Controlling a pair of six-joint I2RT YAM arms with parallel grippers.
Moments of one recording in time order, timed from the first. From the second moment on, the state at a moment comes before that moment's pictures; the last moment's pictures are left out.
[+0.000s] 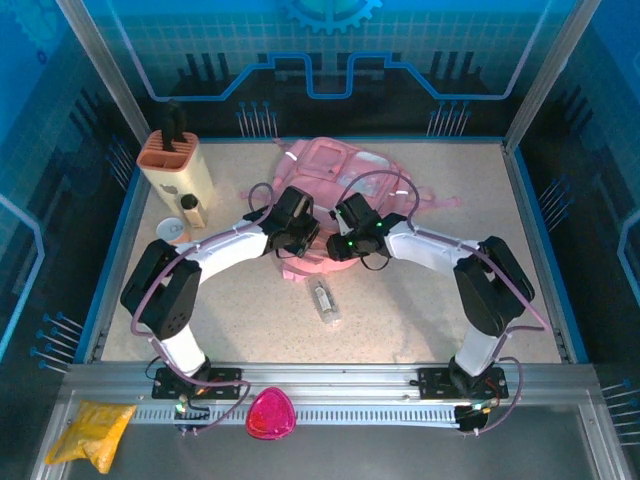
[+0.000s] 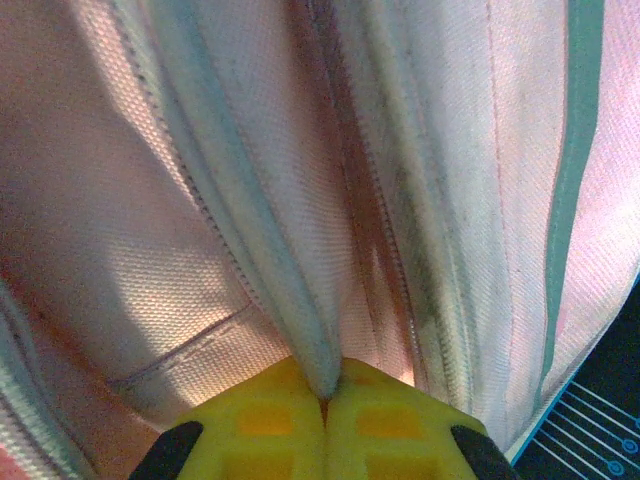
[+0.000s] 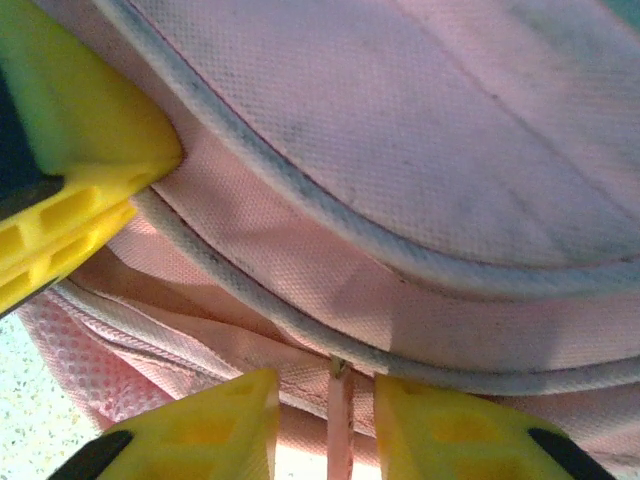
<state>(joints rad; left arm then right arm) -0.56 1.71 1.13 -0.32 0.03 -1.53 0.66 1.75 1.17 -0.44 -0.09 0.36</state>
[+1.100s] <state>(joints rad) -0.51 1.60 1.12 -0.36 0.02 -1.39 0.59 1.62 1.12 -0.52 0.13 0.35</state>
